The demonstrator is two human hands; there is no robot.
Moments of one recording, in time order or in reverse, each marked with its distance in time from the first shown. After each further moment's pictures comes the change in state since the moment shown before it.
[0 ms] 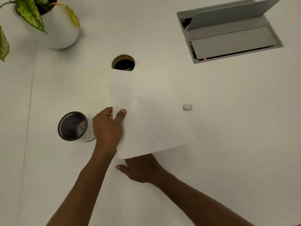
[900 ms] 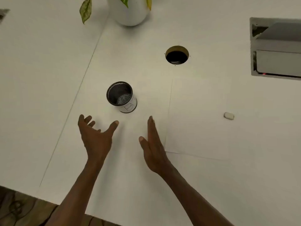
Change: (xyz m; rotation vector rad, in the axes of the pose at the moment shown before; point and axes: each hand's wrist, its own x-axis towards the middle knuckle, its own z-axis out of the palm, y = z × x) left_hand -0.062 -0.108 -0.096 -0.039 0.539 -0.224; right_hand -0.004 -0.043 0.000 0.679 -0.102 0.154
